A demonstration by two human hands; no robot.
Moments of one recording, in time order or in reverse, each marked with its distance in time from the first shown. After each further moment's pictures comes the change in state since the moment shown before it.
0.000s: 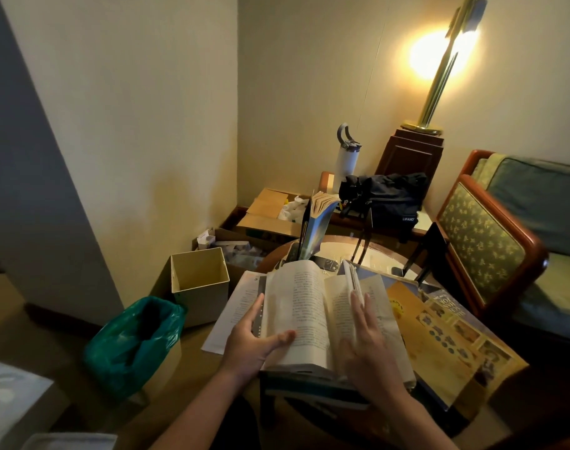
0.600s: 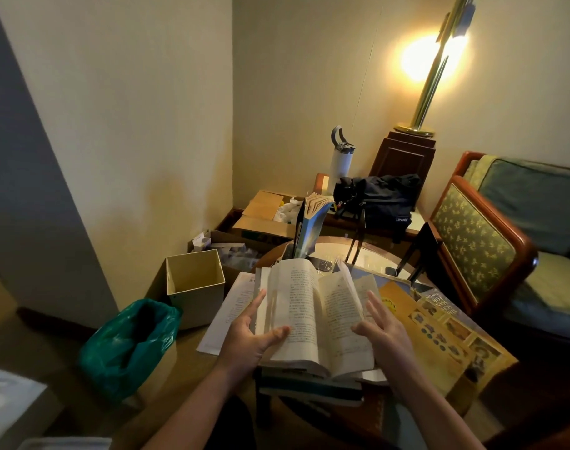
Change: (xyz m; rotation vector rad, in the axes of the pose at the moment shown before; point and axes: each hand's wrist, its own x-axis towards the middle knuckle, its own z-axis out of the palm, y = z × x) left_hand -0.003 0.009 0.003 0.022 -0.027 0.055; right_hand 0.003 0.007 -0.041 0.658 -0.059 0.205
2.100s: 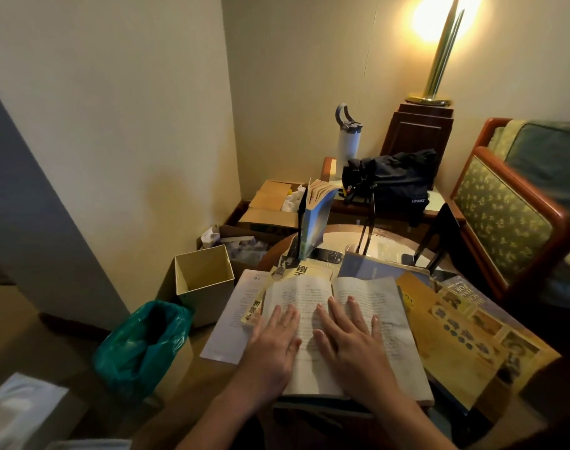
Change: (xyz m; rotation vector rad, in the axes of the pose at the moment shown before) left_hand 0.019 -0.018 0.029 0.943 -0.168 0.238; right_hand 0.031 0.042 0.052 -0.988 -0.123 -0.242
